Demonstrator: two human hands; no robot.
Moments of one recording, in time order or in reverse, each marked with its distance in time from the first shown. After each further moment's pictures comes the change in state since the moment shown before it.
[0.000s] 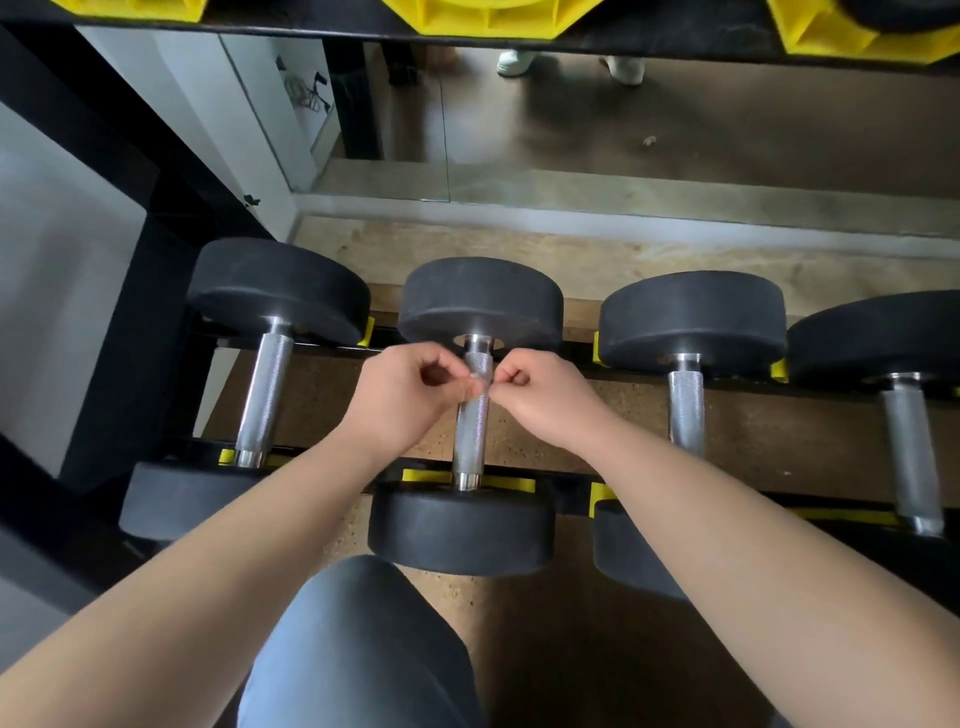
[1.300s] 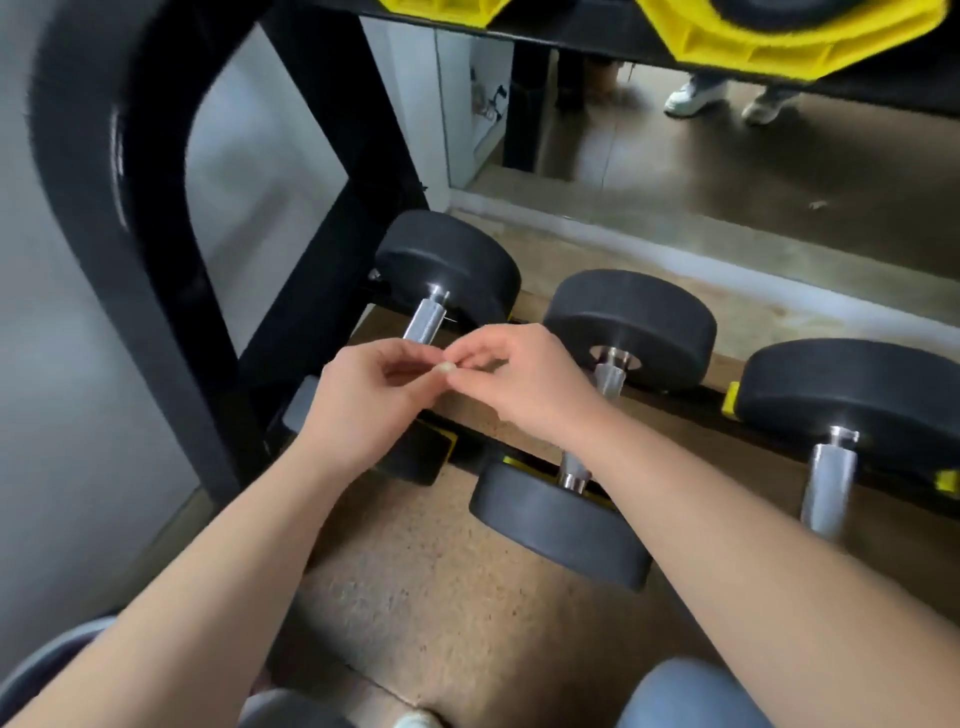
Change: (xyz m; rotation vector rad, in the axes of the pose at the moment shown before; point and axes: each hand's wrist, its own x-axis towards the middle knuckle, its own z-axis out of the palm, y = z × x) left_hand -0.098 -0.016 -0.096 -0.142 0.353 -0.213; right_hand -0.004 -0.107 0.065 0.096 -0.168 -0.484
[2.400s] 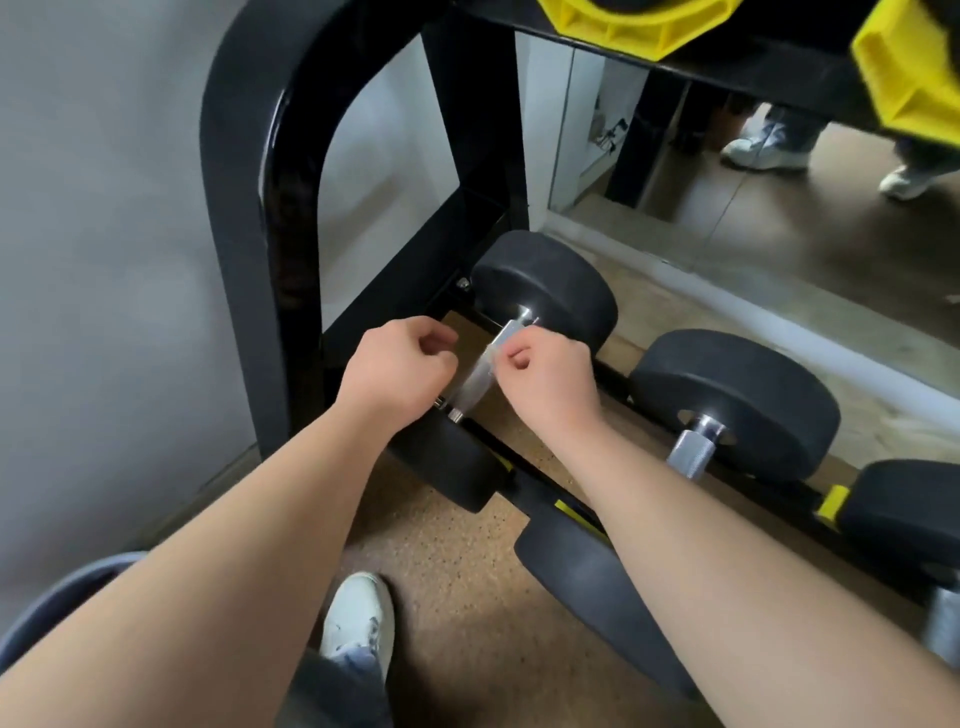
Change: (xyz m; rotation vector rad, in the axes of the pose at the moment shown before) left_hand 0.053 -0.045 -0.033 0.332 0.250 -0.188; right_hand 0.073 0.015 0.057 -0.242 0.121 -0.035
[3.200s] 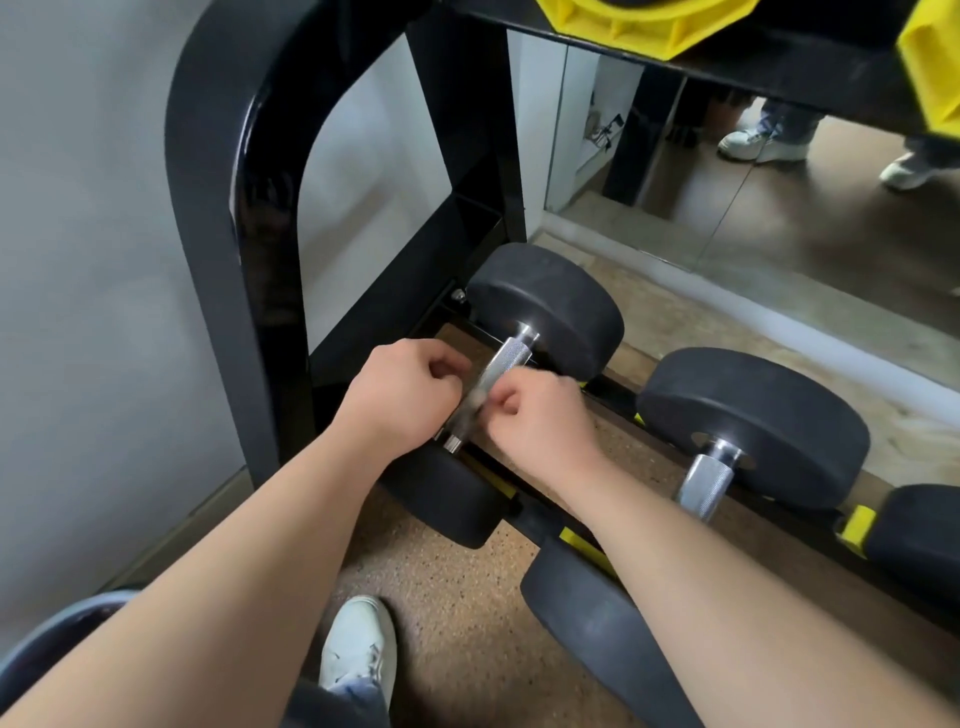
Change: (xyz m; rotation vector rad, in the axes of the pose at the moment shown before) left_hand 0.016 0.003 0.006 0.038 -0.093 0.027; right_hand 0.001 0.009 0.010 0.021 -0.115 0.001
